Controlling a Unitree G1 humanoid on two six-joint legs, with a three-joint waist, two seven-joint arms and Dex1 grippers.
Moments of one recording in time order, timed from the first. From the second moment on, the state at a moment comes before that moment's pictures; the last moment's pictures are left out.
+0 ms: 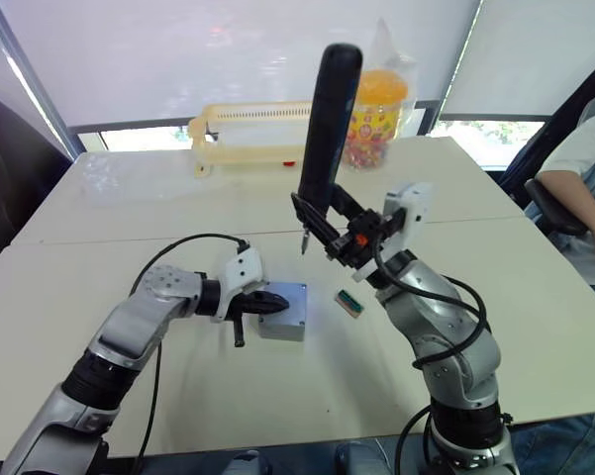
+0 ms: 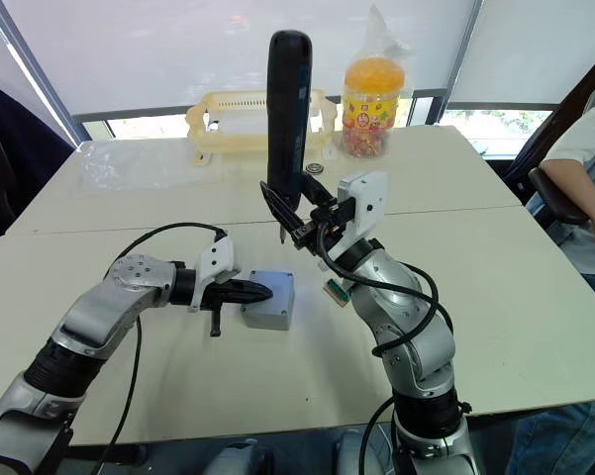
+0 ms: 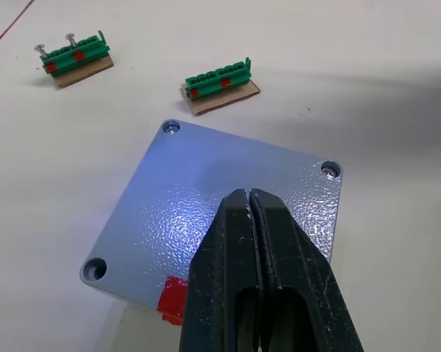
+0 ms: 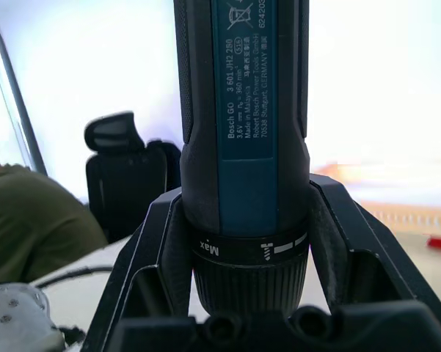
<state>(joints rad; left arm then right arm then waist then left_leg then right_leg) -0.52 0.63 -0.26 -0.15 -0.27 0.55 -1.07 -0.46 -0.13 0.07 -0.55 0.44 0.57 0.27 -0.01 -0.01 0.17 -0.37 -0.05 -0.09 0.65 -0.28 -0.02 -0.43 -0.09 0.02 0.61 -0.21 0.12</state>
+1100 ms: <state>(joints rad) -0.48 0.80 -0.22 -0.48 -0.40 0.75 -1.01 -0.51 -1.04 -0.19 0.09 1.21 1.61 0.08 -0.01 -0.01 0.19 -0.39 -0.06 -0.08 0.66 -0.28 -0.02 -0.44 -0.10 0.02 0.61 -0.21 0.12</state>
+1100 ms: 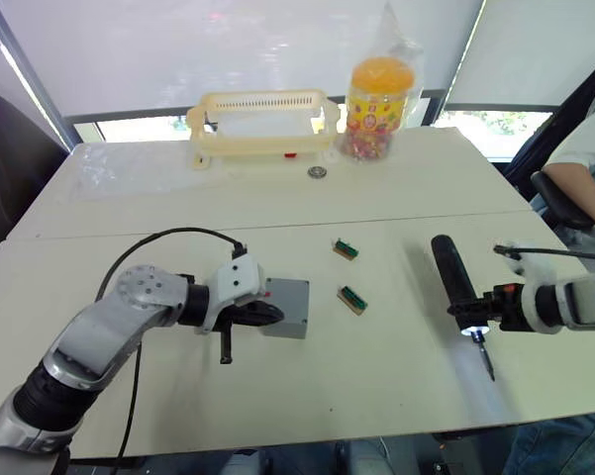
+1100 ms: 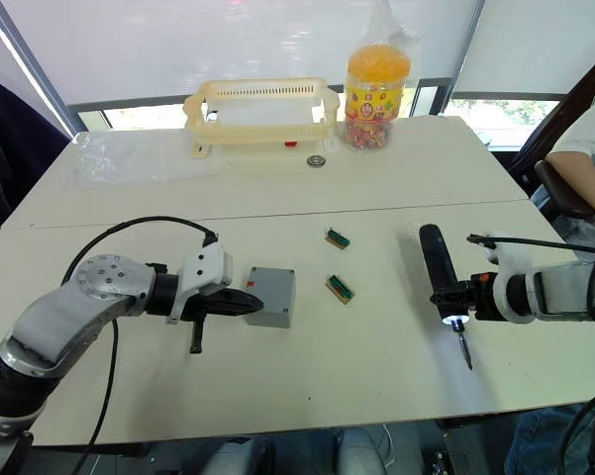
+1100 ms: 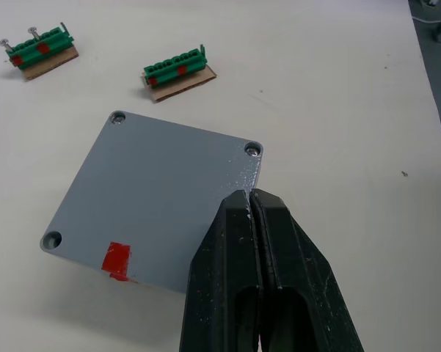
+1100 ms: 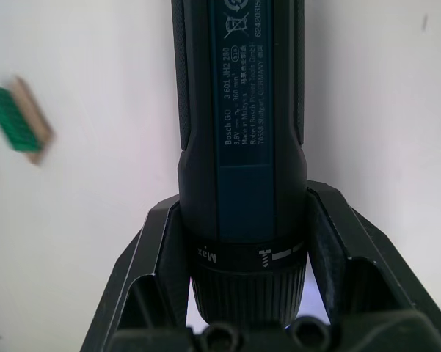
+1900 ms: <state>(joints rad) -0.45 0.65 0.10 -0.32 -0.50 0.84 -0.73 -0.70 -1.03 -0.18 -0.14 0.98 1.38 0.35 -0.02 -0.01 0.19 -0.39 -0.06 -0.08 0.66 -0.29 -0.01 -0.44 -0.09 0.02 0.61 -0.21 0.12</state>
